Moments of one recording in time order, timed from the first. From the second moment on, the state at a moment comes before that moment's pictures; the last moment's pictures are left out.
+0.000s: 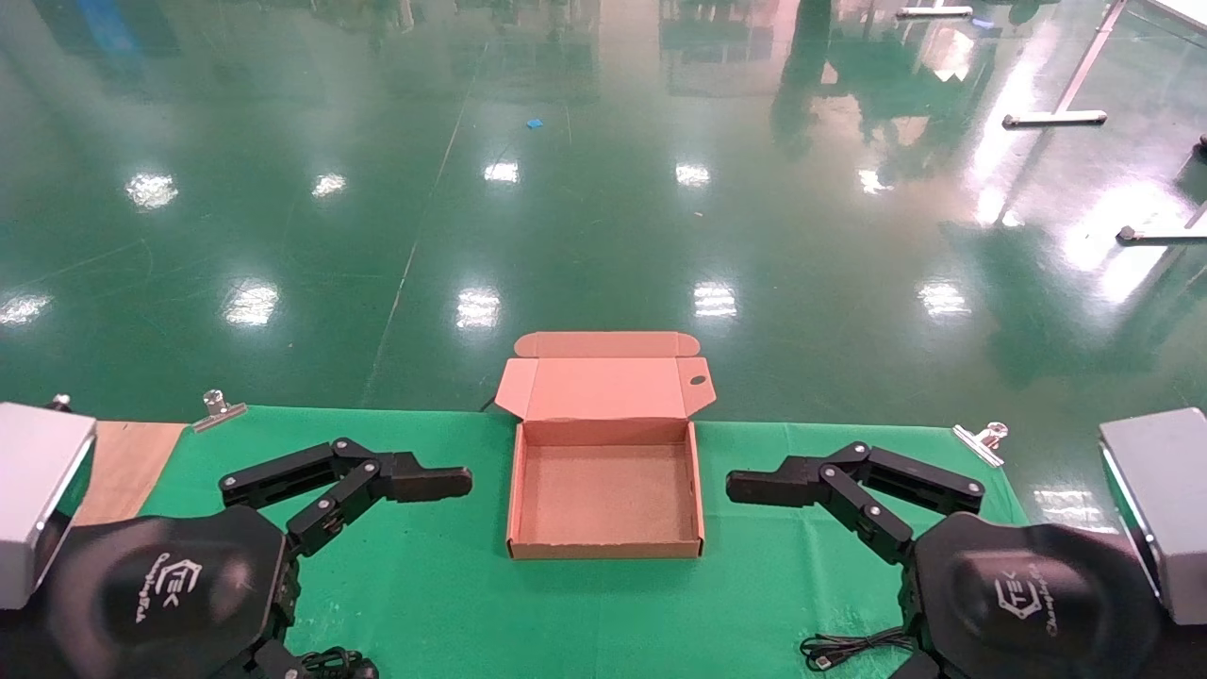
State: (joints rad) left arm -1.07 0.61 0.28 -1.28 0.73 1.50 -0.19; right arm 1.08 -0.61 -0.28 1.28 -0.73 -1.49 0.19
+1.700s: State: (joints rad) left arm -1.43 0.85 0.72 -0.73 1.76 1.38 0.26; right arm 1.42 -0.91 -0.80 1.12 -2.04 -1.35 0.02
